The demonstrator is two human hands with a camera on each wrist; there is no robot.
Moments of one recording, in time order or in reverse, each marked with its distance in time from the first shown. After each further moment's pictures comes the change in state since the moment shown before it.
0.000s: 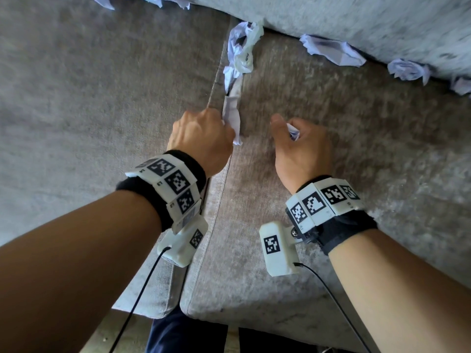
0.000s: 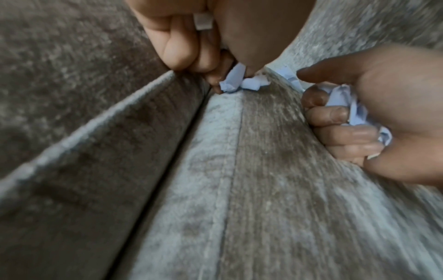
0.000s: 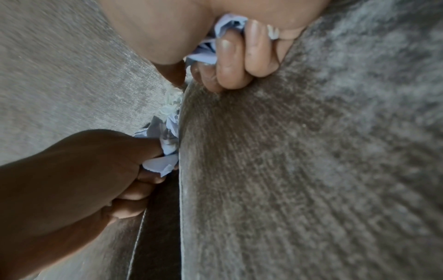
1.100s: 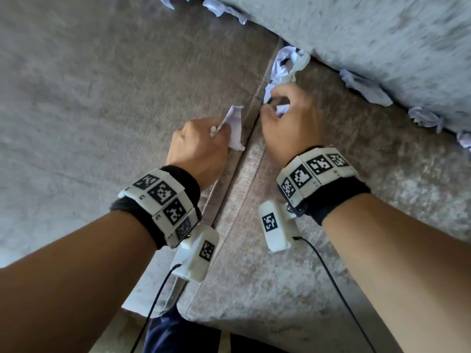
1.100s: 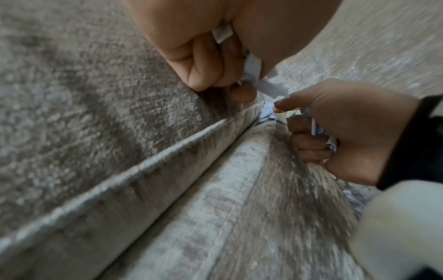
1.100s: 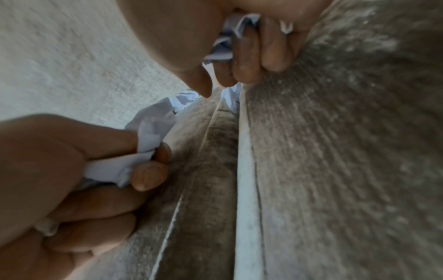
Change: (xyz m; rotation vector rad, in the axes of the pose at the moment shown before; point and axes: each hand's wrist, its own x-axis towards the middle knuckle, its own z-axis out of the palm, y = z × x) left_hand -0.022 -0.045 -0.028 -0.456 0.073 -0.255; right_hand 0.027 -0.077 0.045 -0.271 -0.068 -0.148
